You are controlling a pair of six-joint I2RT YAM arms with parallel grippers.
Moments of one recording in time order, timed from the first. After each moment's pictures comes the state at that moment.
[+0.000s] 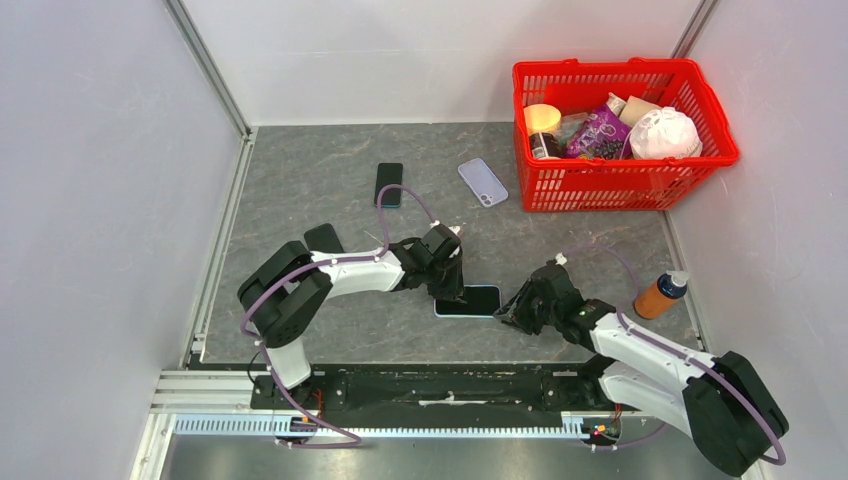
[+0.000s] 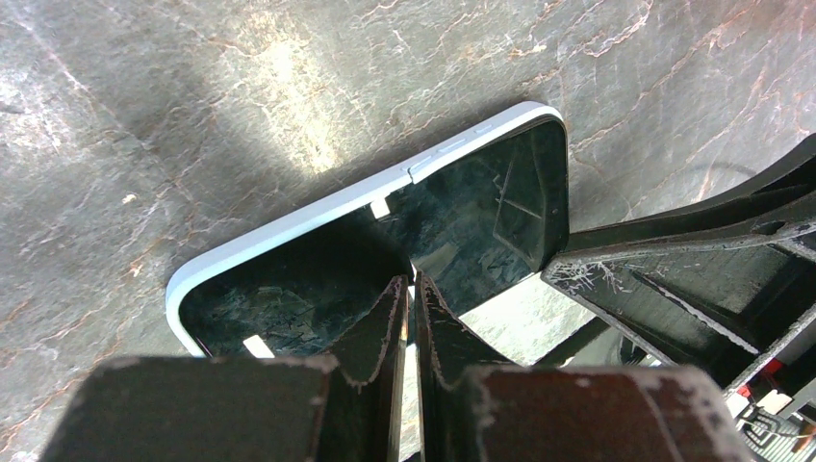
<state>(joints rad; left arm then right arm) -0.90 1.78 1.00 -0.16 0.18 -0.78 0.58 0.99 0.28 -0.21 -0.08 1.17</state>
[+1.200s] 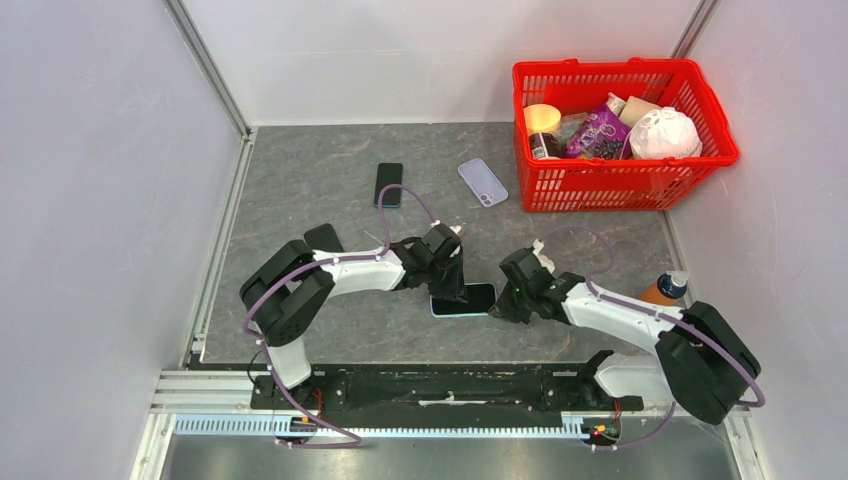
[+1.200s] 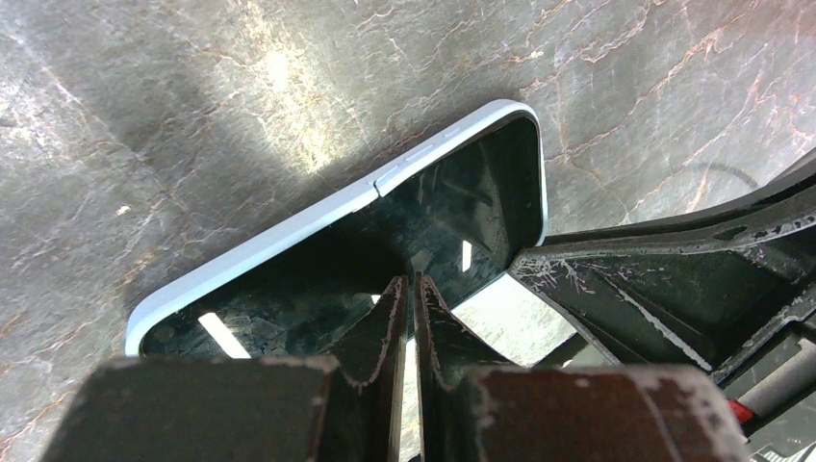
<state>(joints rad) -0.90 1.79 1.00 -0.16 0.18 -0.78 0.69 1.26 0.49 -0.33 0.04 1.15</state>
